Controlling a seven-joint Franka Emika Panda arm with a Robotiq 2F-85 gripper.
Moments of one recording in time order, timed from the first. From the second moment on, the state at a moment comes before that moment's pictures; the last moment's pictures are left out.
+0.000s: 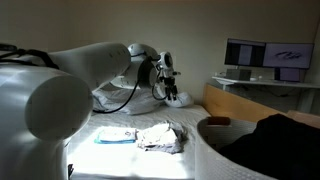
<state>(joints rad) 0.18 1.21 -0.01 -0.37 -0.26 1.51 0.87</state>
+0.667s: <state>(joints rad) 0.20 1.38 -0.05 -0.38 -0.22 1.57 0.87</state>
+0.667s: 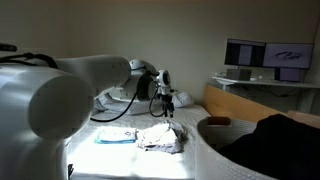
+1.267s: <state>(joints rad) 0.16 1.43 0.02 -0.38 -0.20 1.64 0.71</state>
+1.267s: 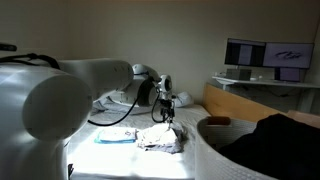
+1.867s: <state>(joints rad) 0.20 1.42 0.05 -0.37 -0.22 1.66 0.54</state>
